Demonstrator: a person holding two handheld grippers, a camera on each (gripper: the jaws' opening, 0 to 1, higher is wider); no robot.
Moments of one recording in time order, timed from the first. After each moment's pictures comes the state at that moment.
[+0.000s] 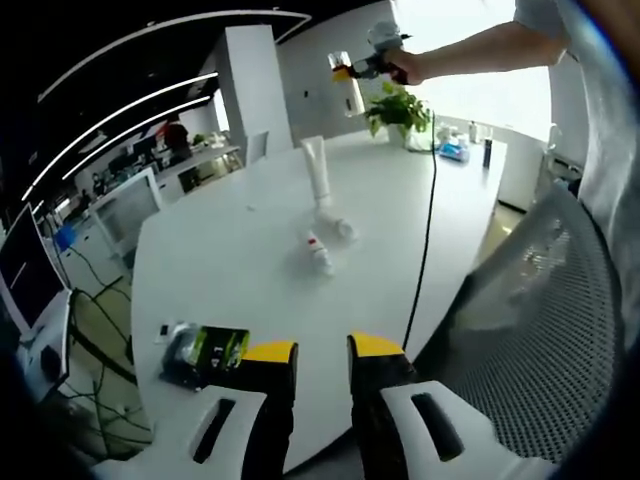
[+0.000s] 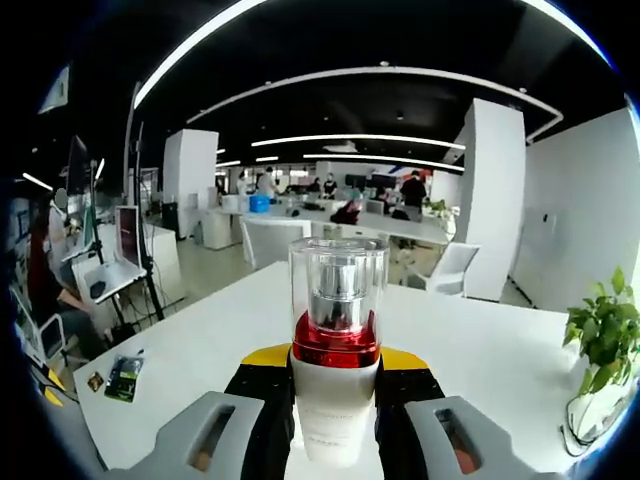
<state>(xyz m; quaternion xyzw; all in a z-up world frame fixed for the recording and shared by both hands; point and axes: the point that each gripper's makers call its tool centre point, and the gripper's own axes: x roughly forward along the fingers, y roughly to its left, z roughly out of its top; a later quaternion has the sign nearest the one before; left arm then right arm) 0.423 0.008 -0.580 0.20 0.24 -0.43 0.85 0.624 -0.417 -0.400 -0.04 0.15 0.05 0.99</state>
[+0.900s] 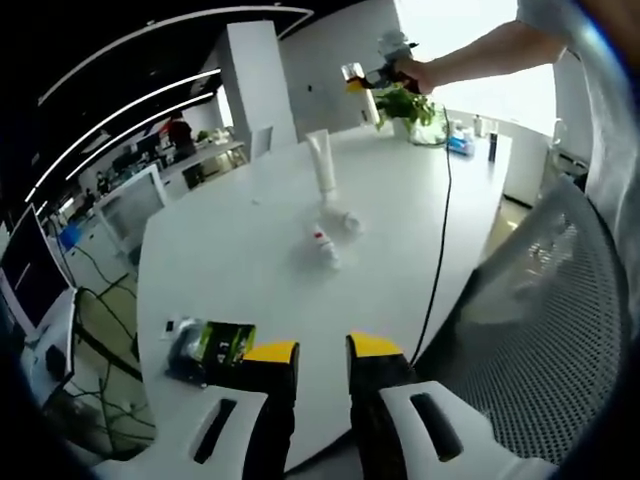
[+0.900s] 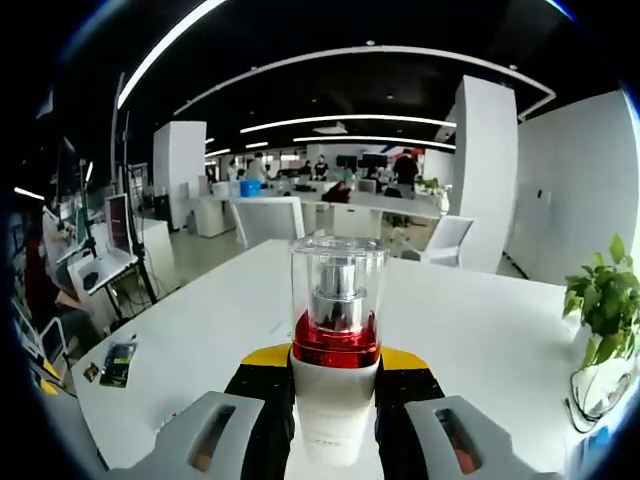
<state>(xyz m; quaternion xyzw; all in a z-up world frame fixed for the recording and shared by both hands) 0.425 0.012 -0.585 0.21 0.24 -0.42 0.85 0.610 -0.438 -0.451 -0.02 0.19 0.04 0.98</state>
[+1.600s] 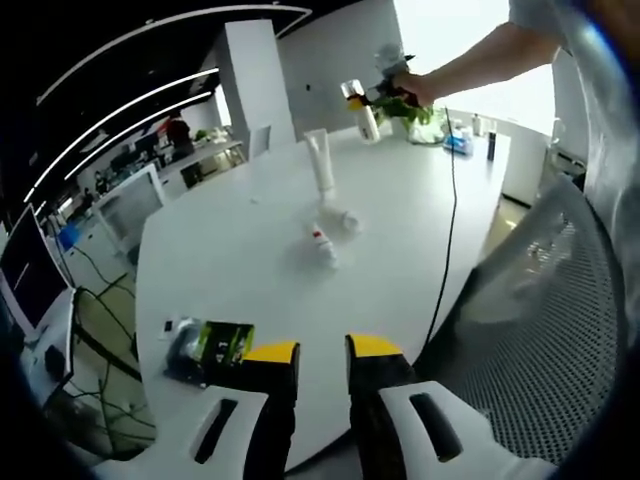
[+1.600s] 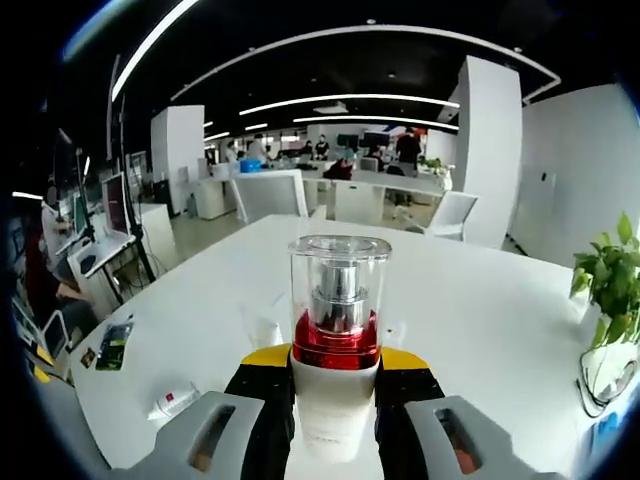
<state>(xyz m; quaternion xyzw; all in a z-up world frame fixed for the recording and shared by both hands) 0.426 0.012 -0.584 0.21 0.24 -0.42 0.85 0.613 -0.432 -0.502 -0.02 0.24 0.04 0.97</state>
